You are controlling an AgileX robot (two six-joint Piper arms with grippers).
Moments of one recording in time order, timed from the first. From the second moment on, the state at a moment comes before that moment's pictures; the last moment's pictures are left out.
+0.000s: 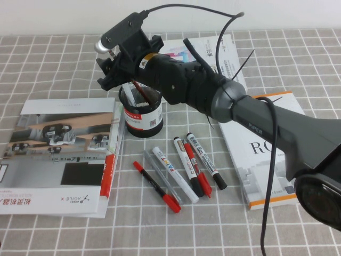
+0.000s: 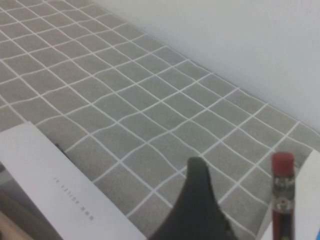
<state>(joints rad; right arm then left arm) 0.71 2.39 -2.14 0.34 0.06 -0.49 -0.07 -0.02 0.03 -0.06 0.38 0.07</state>
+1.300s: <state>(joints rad) 0.71 2.40 -2.14 0.37 0.06 -0.50 -0.07 -0.02 0.03 -0.06 0.38 0.07</state>
